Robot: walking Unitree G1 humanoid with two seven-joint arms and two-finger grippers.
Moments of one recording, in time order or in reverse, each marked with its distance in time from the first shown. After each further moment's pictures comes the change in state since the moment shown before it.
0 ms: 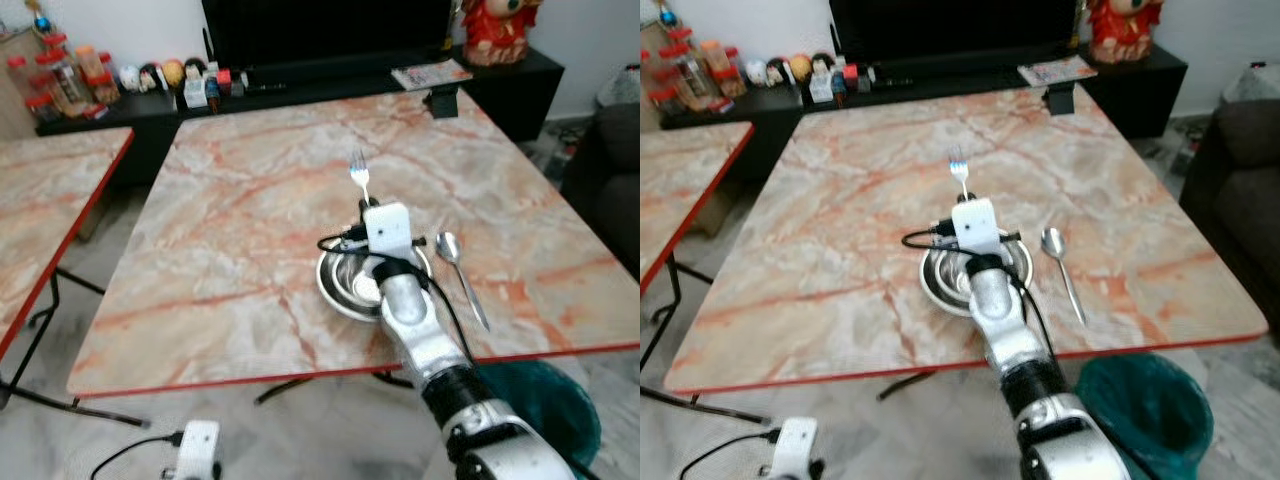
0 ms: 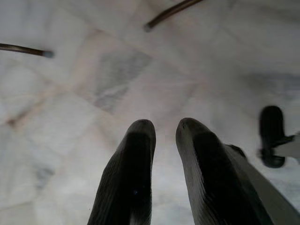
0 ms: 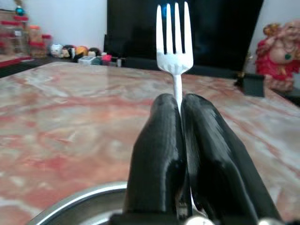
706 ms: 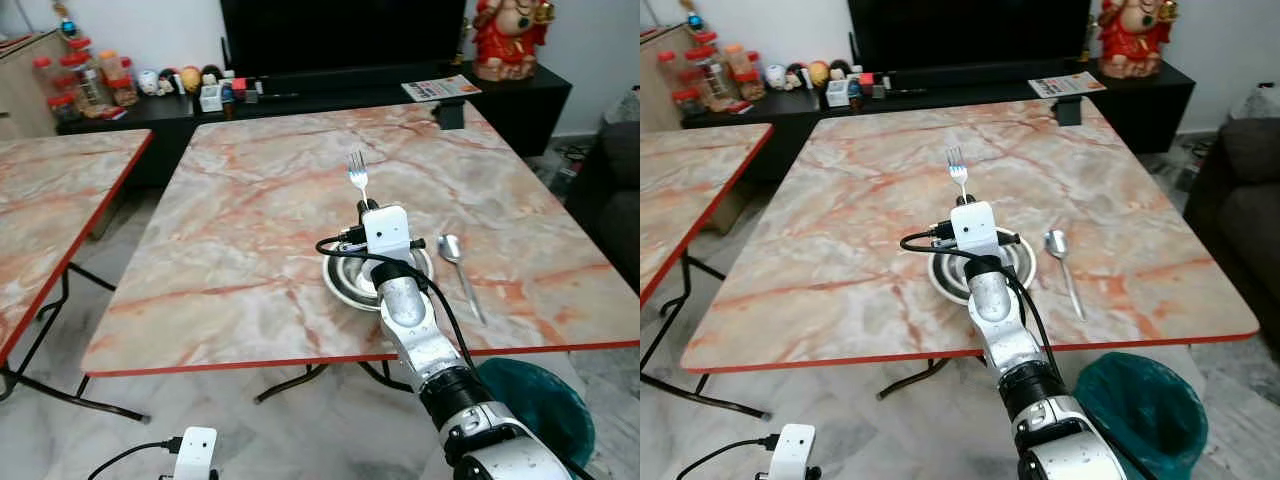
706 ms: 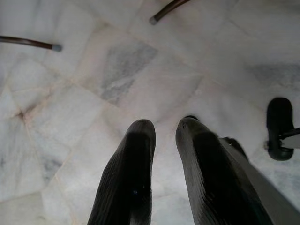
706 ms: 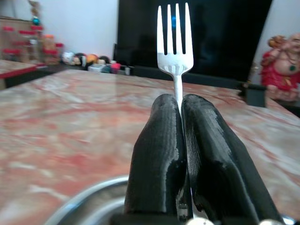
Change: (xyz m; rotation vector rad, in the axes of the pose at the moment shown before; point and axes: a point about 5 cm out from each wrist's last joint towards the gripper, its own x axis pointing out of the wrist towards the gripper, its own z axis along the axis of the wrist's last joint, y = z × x) left arm -0.002 0.009 -0.007 0.016 0.023 0.028; right arm -0.001 0.011 0.002 -0.003 -0.005 0.034
